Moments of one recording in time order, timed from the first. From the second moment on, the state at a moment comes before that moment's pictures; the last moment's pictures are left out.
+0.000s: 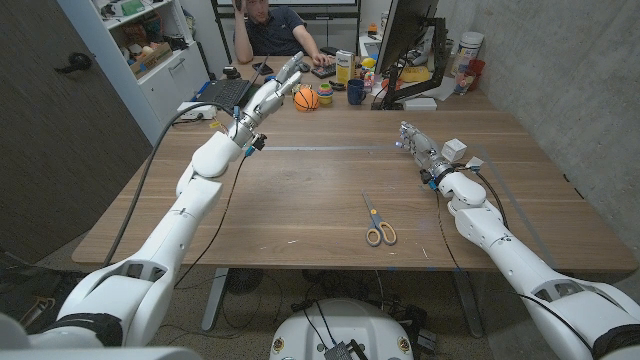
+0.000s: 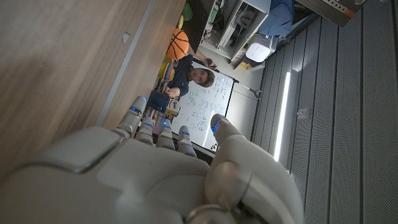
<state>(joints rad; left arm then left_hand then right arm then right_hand) 0.66 0.35 0.17 -1.26 0.05 -0.72 -0.32 0.21 0.03 0.04 0.04 0.40 -0.17 -0.22 0.17 0.18 -0.17 -0.12 0.17 0.18 -0.17 0.01 0.19 0.18 -0.04 0.08 0.18 0.18 -0.74 -0.37 -0.29 -1.12 0.46 0.32 0.21 0.35 0.15 0.51 0.01 0.18 -0.01 -0.02 0.19 0.18 -0.01 0.12 0.19 0.19 -0.08 0.16 0.22 0.18 -0.17 0.12 0.91 0.18</state>
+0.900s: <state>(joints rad) 0.58 0.40 0.29 -1.34 0.32 -0.82 -0.34 0.23 0.04 0.03 0.04 0.40 -0.17 -0.22 0.17 0.18 -0.17 -0.12 0.17 0.18 -0.17 0.01 0.19 0.19 -0.11 0.09 0.17 0.18 -0.77 -0.38 -0.30 -1.16 0.46 0.31 0.20 0.35 0.15 0.51 0.01 0.18 -0.01 -0.03 0.19 0.18 -0.01 0.10 0.19 0.19 -0.08 0.16 0.22 0.18 -0.17 0.12 0.91 0.18</state>
